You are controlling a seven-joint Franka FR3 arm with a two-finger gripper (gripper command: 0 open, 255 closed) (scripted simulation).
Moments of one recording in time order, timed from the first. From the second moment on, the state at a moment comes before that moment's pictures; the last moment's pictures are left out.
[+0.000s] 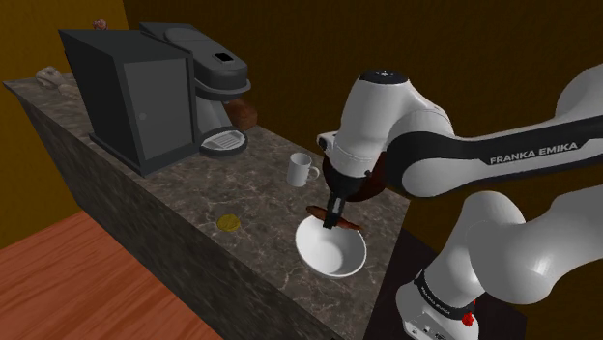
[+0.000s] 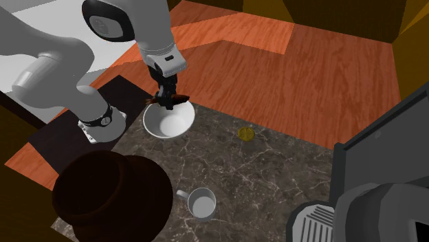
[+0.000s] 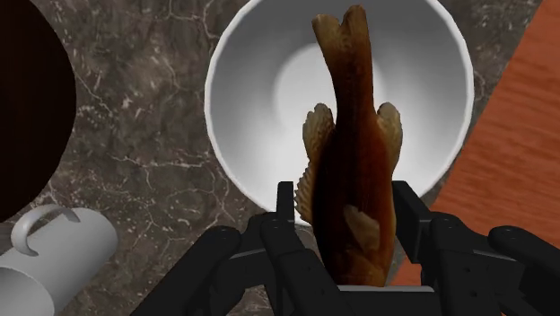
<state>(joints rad) 0.39 -0.66 0.15 -2.76 0.05 2.11 -0.03</state>
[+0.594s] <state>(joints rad) 0.39 -0.64 0.16 -2.87 0.06 2.23 -0.03</state>
